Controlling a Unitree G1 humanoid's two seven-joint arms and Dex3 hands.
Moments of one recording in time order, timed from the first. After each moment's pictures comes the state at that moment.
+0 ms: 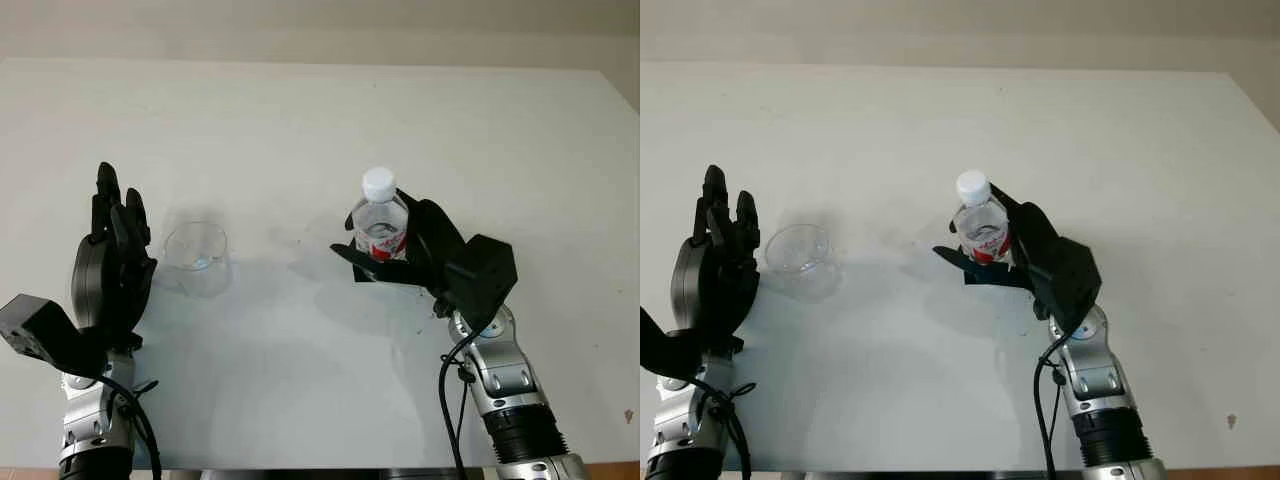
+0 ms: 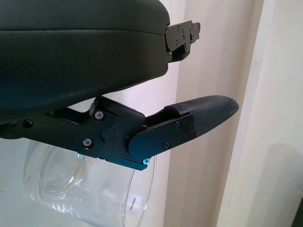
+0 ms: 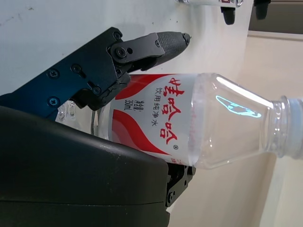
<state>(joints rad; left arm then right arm) -0.18 0.20 0.34 0.24 -0.35 -0.24 -0.28 -0.32 -0.18 0.06 0.27 -0.06 -0.17 0.22</state>
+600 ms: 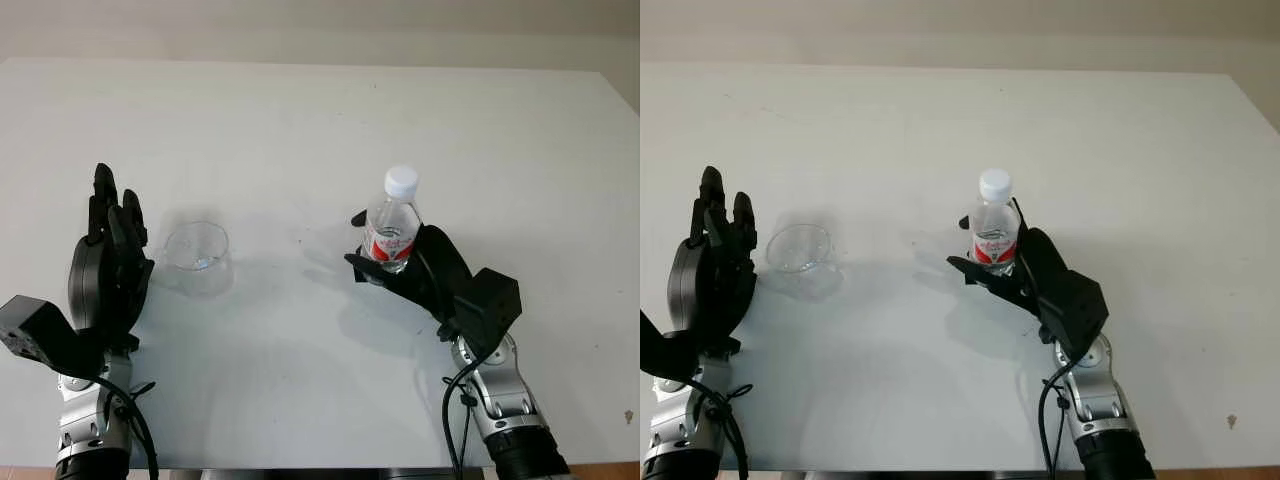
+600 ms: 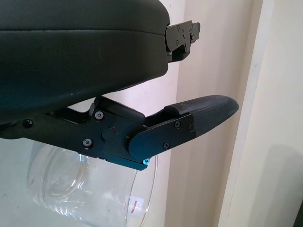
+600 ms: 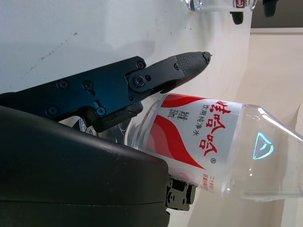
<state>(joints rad) -0.18 0.20 0.34 0.24 -0.35 -0.25 -0.28 -0.23 -0.17 0.04 0.28 -0.02 -0.23 0.22</state>
